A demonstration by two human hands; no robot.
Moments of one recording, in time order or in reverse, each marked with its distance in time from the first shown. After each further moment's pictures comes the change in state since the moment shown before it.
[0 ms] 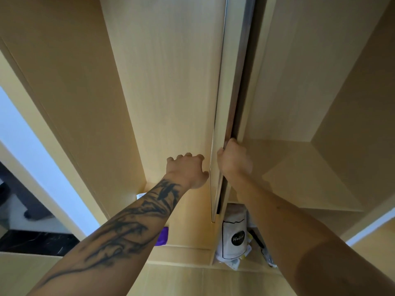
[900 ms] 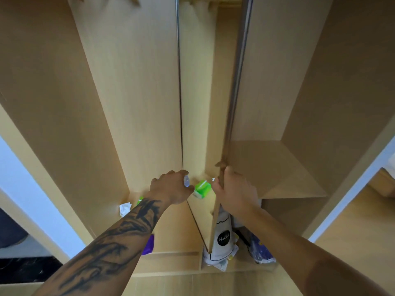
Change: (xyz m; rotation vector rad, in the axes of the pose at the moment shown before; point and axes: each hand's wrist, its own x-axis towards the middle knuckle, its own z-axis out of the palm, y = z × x) left_hand -0.031 0.018 0.038 -0.180 -0.048 0.001; right_hand -0.094 0.088 -0.049 -0.118 -0.080 -0.198
